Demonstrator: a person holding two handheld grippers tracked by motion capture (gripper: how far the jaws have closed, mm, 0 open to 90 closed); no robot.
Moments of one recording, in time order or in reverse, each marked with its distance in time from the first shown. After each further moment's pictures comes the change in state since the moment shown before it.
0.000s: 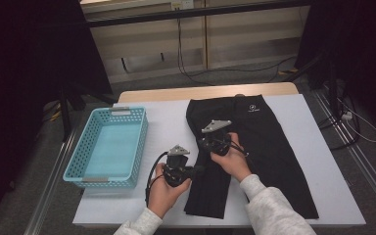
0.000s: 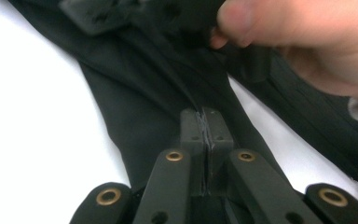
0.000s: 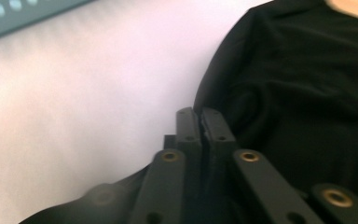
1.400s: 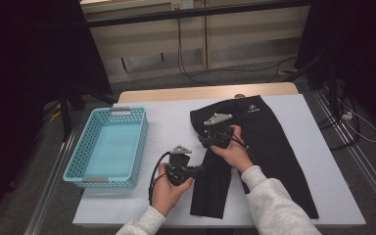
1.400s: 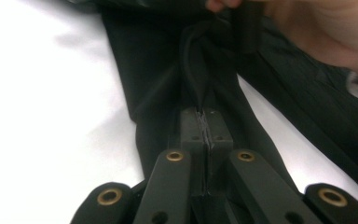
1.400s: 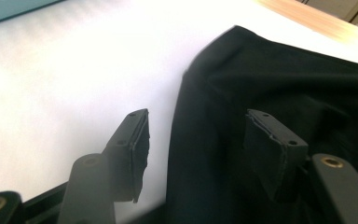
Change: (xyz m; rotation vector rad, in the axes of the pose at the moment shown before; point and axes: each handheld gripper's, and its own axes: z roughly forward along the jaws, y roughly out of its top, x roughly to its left) left arm 0.007 -0.002 0.009 0.026 0.006 -0.041; right arm -0.023 0.008 0.022 -0.014 -0.061 -0.008
